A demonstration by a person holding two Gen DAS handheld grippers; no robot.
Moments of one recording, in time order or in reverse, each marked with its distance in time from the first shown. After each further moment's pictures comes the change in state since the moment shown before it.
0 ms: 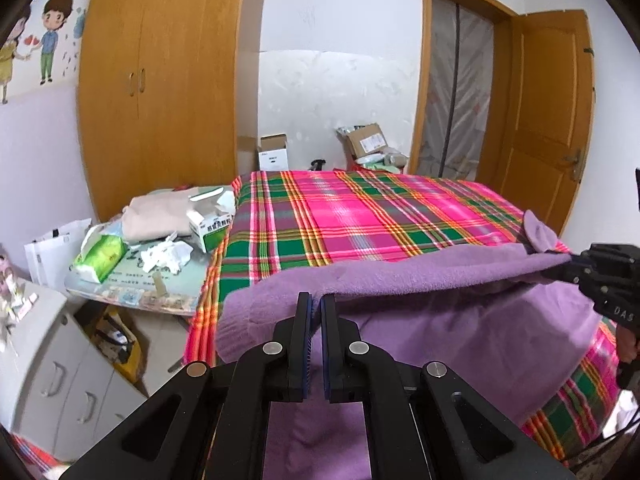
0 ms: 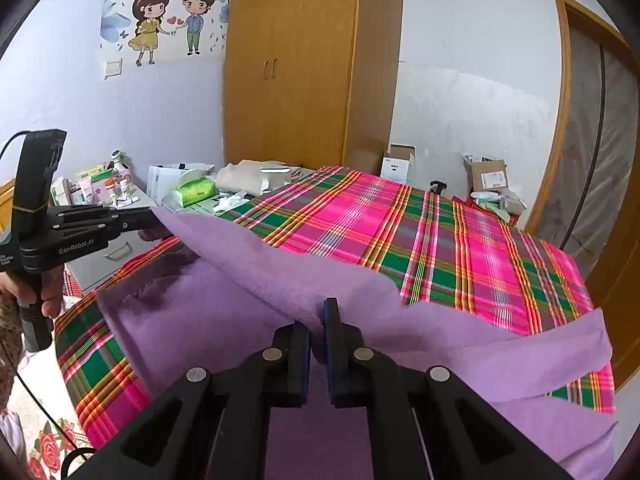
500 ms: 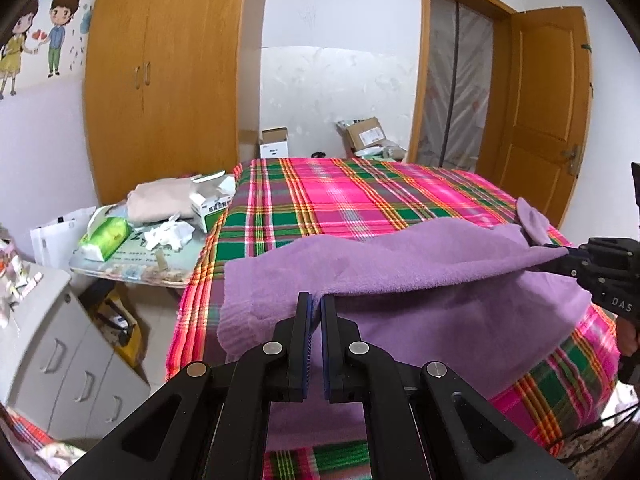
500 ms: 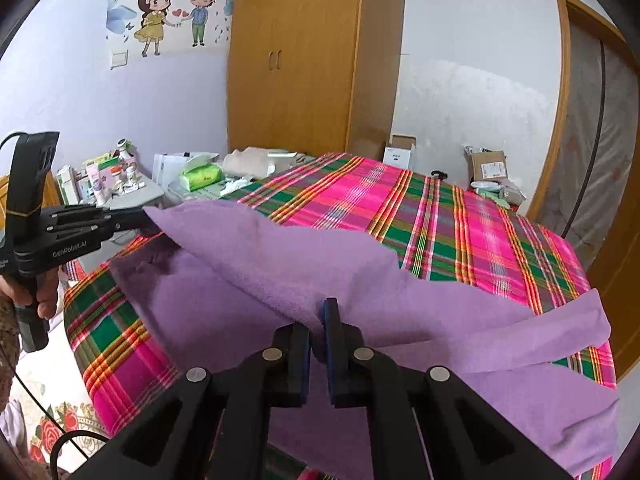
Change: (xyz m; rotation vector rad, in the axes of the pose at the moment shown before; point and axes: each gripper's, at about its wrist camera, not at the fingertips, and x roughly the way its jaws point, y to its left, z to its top) left arm -0.025 -0.013 -0.035 0.008 0.010 0.019; right arm -0.018 0.011 -0.029 -0.013 0.038 0.005
